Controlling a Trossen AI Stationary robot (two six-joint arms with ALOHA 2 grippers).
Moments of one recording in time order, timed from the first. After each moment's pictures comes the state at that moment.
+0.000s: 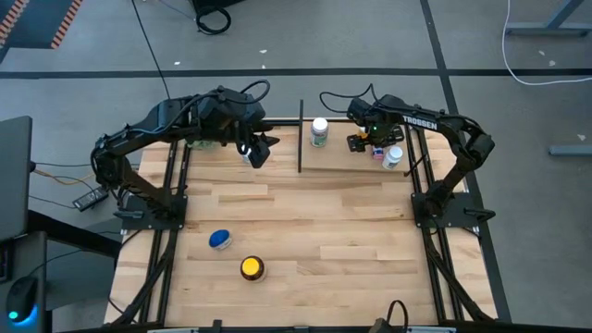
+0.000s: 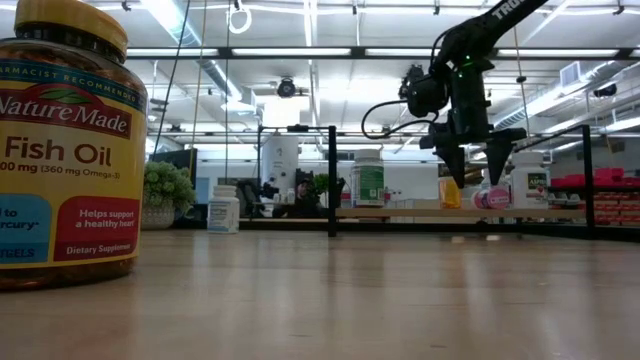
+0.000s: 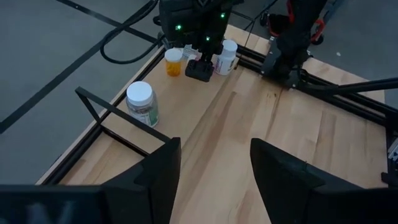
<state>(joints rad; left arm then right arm) 0.17 1.51 1.94 -1.05 -0.18 -0.27 -0.72 1.62 1.22 -1.15 0.10 0.70</state>
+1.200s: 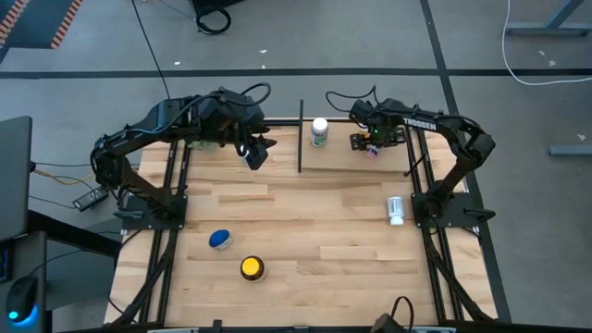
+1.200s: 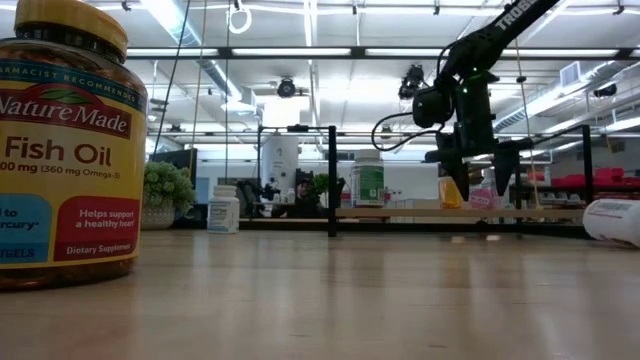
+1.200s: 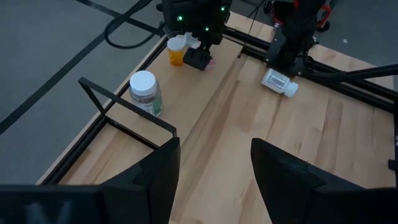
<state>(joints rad) 0.16 1.50 1.94 -1.10 -0.18 -0.25 -0.77 1.62 1.13 -1.04 0.18 0.76</state>
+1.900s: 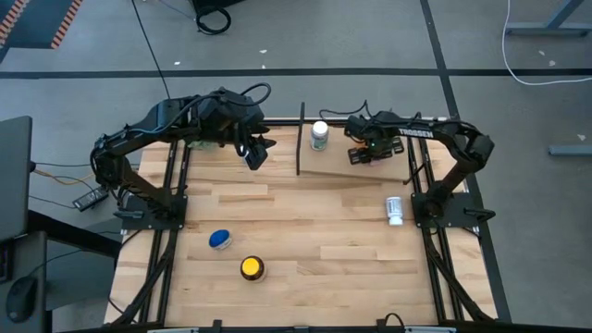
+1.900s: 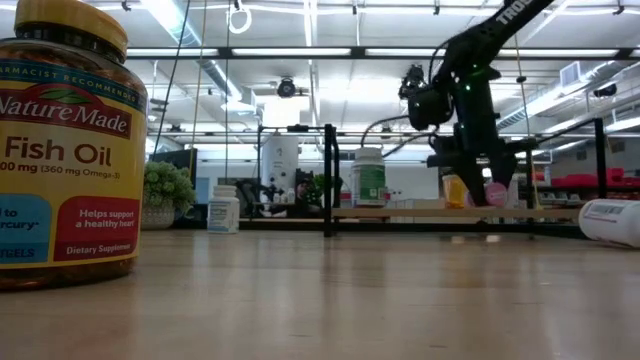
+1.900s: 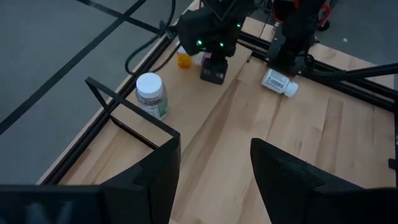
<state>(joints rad) 0.16 1.50 1.94 -1.10 -0.18 -0.25 -0.62 1.62 1.07 -1.06 0.18 0.80</state>
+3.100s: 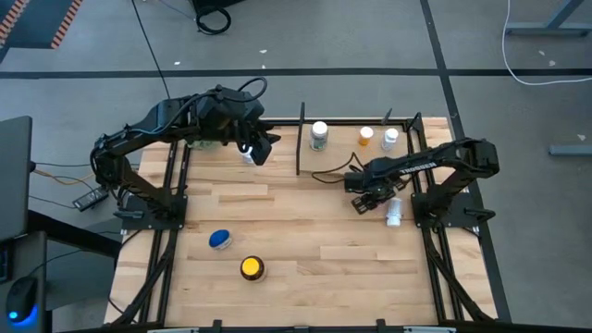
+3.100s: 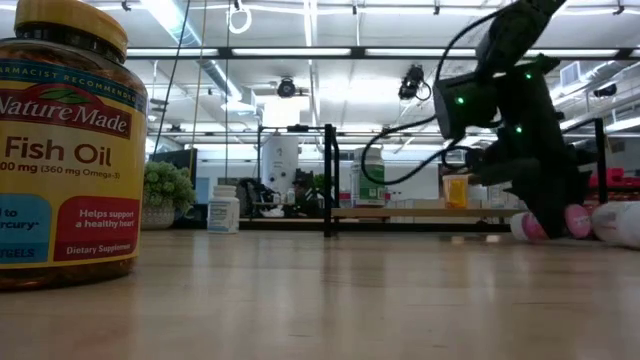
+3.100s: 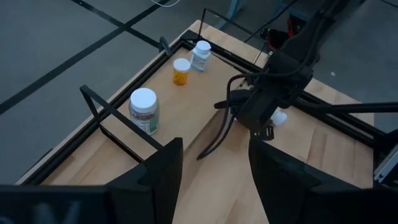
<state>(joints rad) 0.16 1.50 1.94 -1.02 -0.19 -0.36 -0.16 1.55 0.78 -0.98 0.00 0.97</state>
